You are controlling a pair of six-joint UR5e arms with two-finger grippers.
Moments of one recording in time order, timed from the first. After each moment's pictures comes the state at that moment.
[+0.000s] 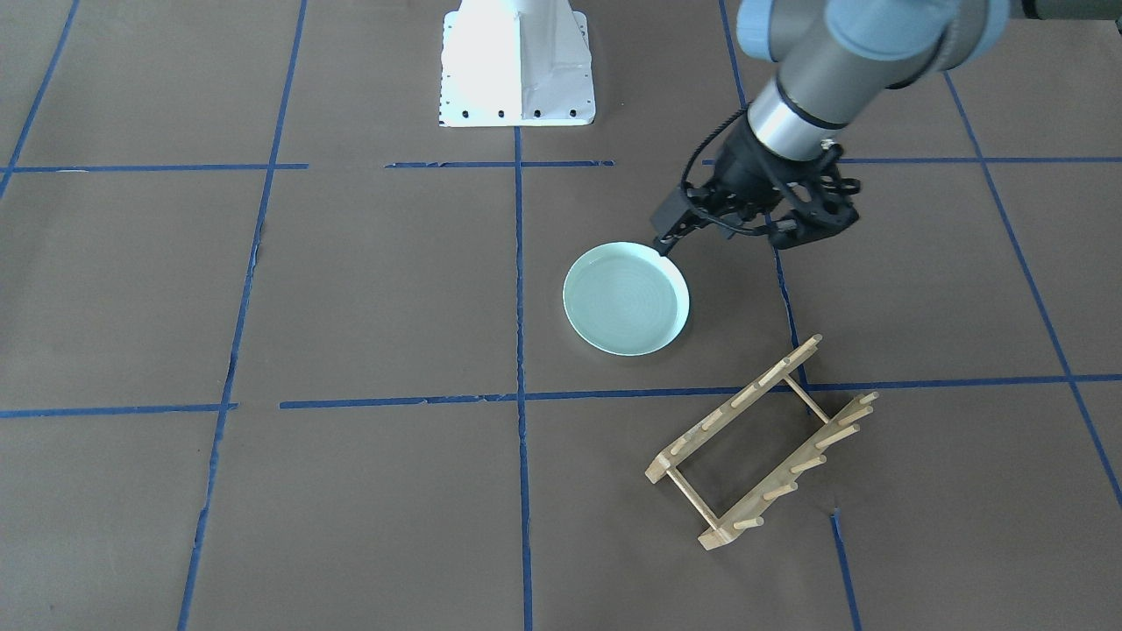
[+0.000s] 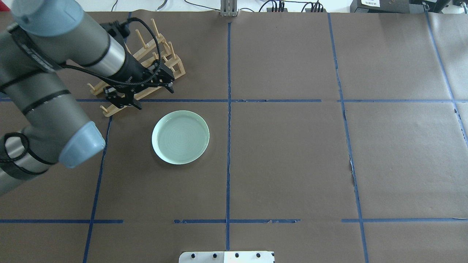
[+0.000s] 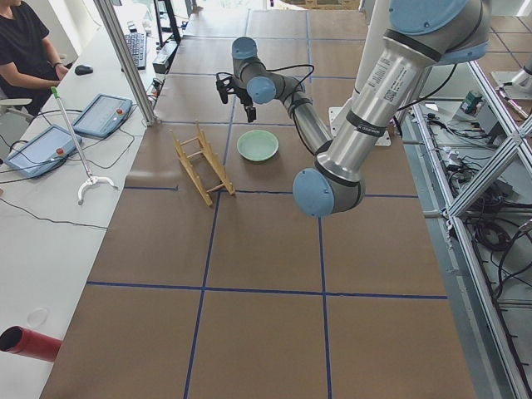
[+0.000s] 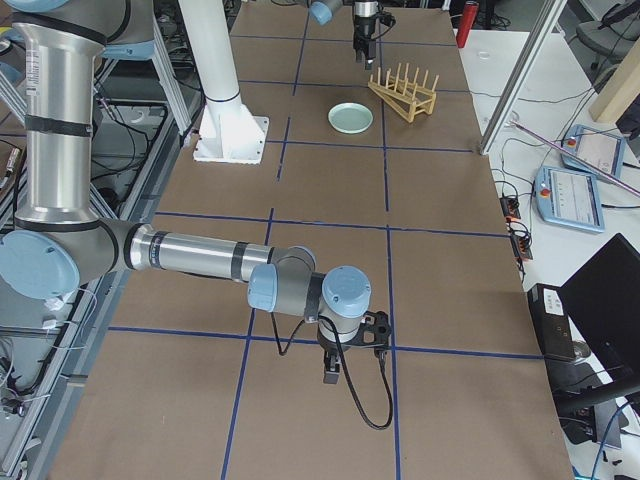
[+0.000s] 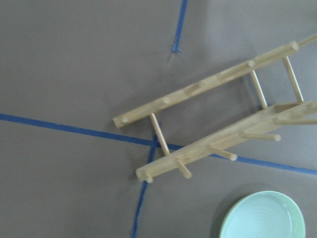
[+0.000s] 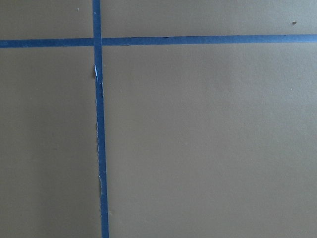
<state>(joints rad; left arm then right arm) -0.75 -2.15 -1.87 -1.62 -2.11 -1.54 1.62 -1.68 1.60 -1.60 2.30 -0.07</state>
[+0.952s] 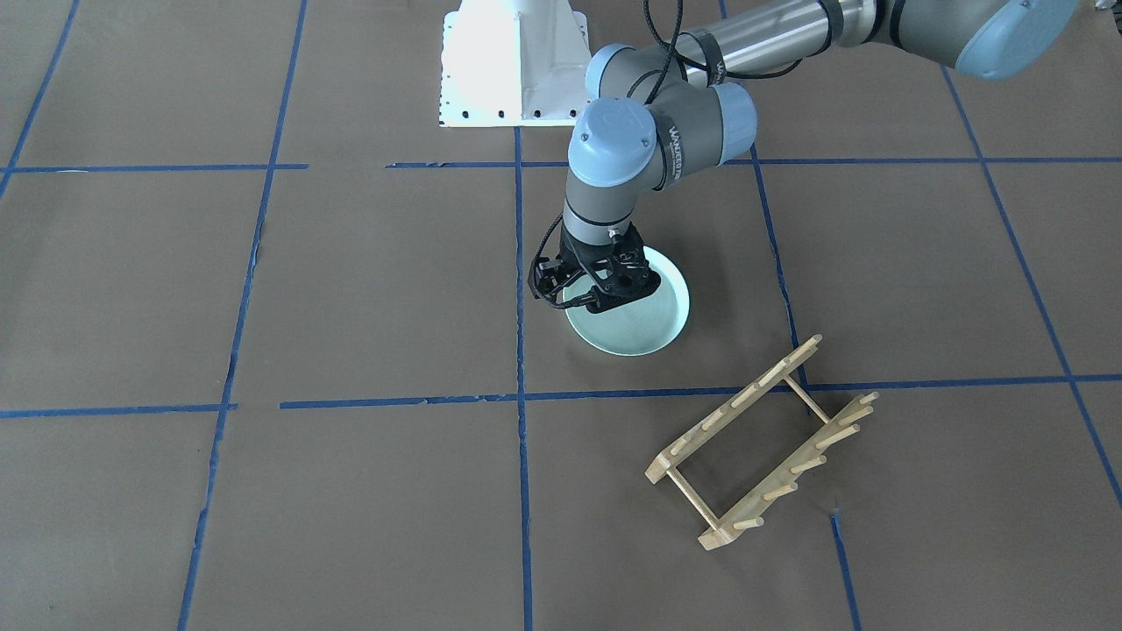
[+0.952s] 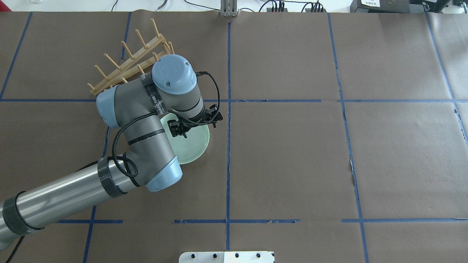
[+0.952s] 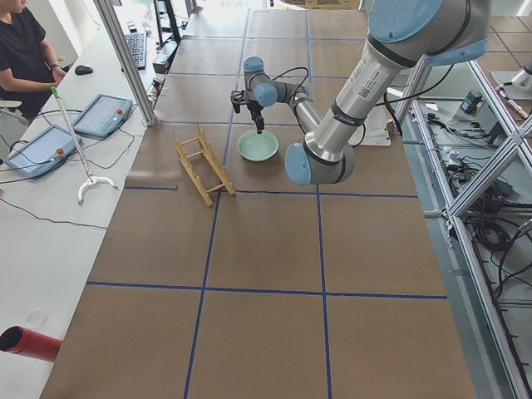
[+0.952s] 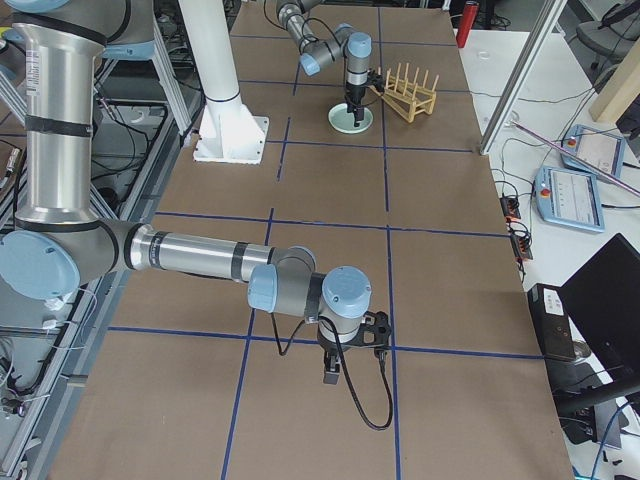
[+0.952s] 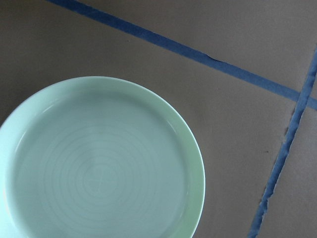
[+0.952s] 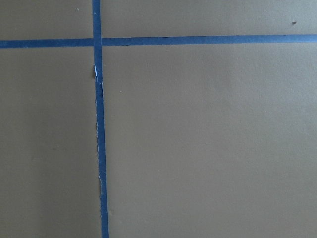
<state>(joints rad) -0.58 -2.37 -1.45 -1.62 -1.97 -1.48 1.62 -1.68 1.60 -1.60 2.30 -0.07</state>
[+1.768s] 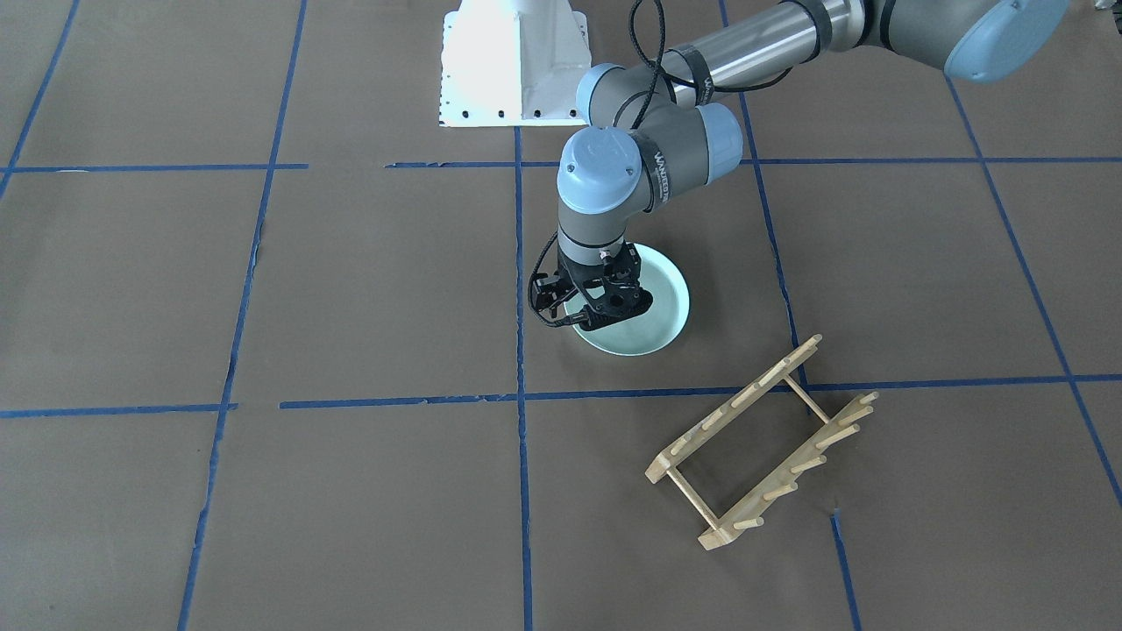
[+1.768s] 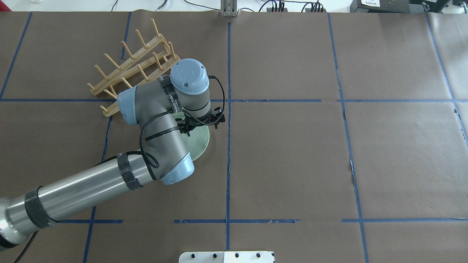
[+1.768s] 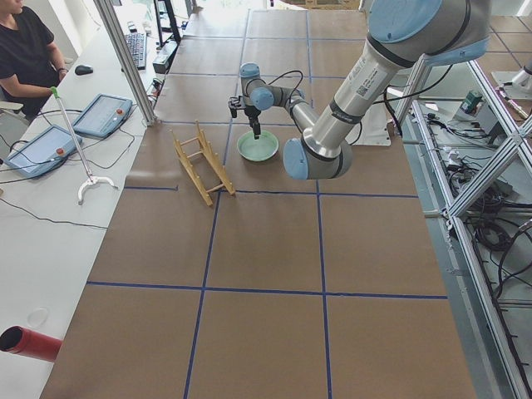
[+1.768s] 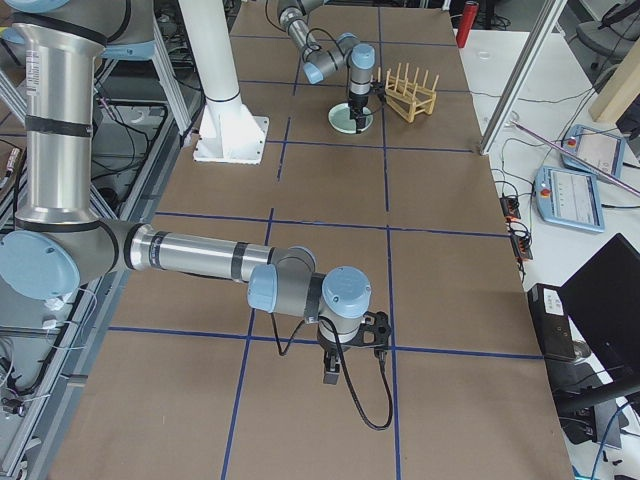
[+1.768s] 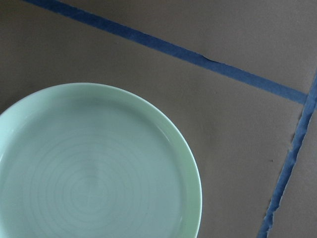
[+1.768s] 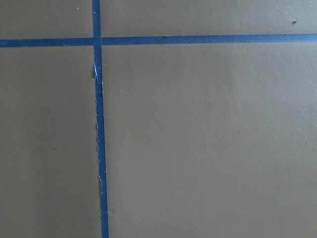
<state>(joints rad) -0.57 -2.41 -1.34 -1.66 -1.96 -1.44 1.62 -1.68 1.60 -1.60 2.30 -0.07</state>
